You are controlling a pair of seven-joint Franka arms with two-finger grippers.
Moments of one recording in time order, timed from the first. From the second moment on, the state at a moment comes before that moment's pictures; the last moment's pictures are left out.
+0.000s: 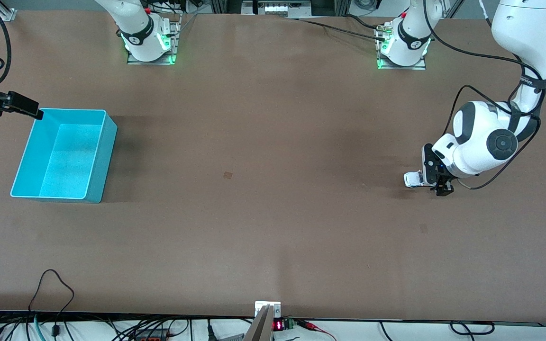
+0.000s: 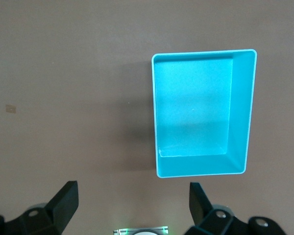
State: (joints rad) left arm 0.13 0.40 -0.11 -2.11 0.09 2.42 1.54; right arm -0.01 0.06 -0.05 -1.55 -0.01 1.49 0.03
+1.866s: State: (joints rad) left arm 0.16 0.43 -0.11 -2.15 0.09 2.47 1.54; right arm -0.01 0.06 -0.05 -1.55 -0.01 1.49 0.03
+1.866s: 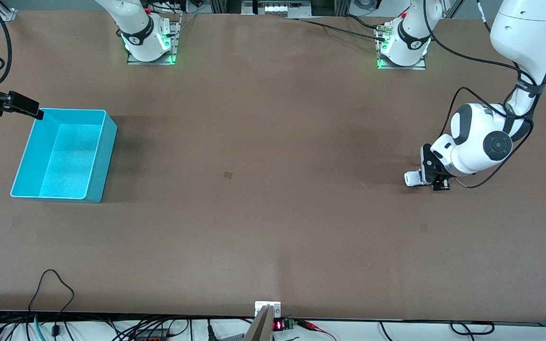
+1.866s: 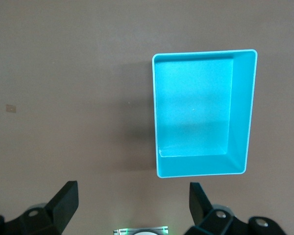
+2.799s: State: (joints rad) left arm 0.15 0.44 -0.11 -2.15 0.09 2.48 1.66; right arm 0.00 0.06 -0.05 -1.55 -0.01 1.49 0.03
